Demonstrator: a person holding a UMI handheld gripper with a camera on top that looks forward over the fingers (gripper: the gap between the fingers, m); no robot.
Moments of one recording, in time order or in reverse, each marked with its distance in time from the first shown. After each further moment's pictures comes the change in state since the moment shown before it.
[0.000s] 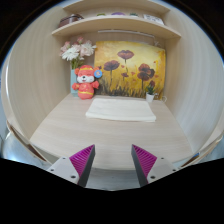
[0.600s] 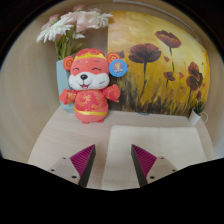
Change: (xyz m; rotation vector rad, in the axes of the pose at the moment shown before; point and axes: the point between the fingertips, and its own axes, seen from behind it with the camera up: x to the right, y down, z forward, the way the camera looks) arm -0.106 -0.124 0.279 -0.094 -0.034 0.008
